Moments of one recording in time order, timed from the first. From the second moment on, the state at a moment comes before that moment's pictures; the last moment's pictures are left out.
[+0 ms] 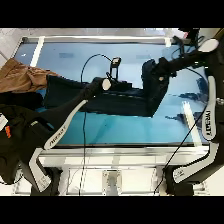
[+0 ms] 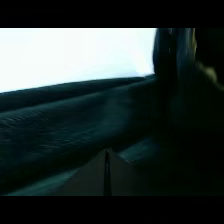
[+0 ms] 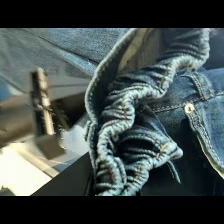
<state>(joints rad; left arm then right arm) -0.60 -1.86 1.72 1.18 -0.60 -1.63 -0.04 -1.72 1.91 -0.90 1.52 1.50</state>
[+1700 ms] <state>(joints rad) -0.17 -1.51 1.73 1.30 -1.09 -1.53 -0.17 -1.64 1.36 -0.83 1.23 1.32</state>
